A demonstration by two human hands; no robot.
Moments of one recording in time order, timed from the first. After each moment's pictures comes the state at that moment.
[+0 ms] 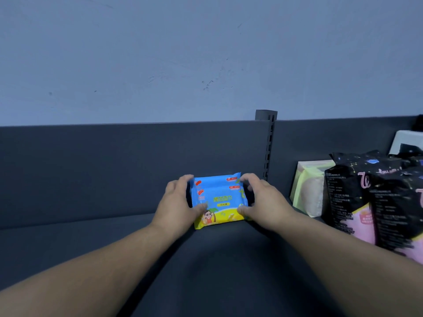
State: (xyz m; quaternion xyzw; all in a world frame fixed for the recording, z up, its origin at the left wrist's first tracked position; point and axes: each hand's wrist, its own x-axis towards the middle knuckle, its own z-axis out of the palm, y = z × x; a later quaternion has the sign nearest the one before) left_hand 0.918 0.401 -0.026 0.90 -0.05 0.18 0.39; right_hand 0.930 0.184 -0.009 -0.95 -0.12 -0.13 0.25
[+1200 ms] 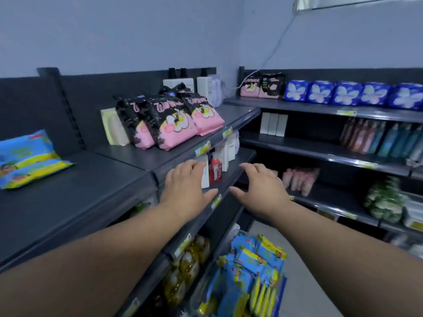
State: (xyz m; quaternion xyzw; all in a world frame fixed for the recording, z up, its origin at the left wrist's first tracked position) left_hand 0.642 0.156 -0.065 0.84 -0.48 0.14 0.19; right_hand 0.507 0.026 -0.069 -0.91 0.34 -0.20 0.08
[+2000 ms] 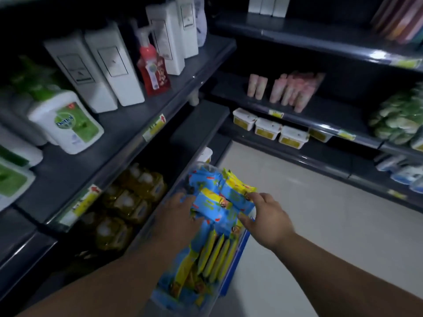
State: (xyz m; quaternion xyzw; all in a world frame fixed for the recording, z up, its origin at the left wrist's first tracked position) left_hand 0.598 -0.019 -0.404 0.88 -0.43 -0.17 0.11; right_hand 0.428 -0.155 -0.399 -0.86 0.44 0.05 0.24
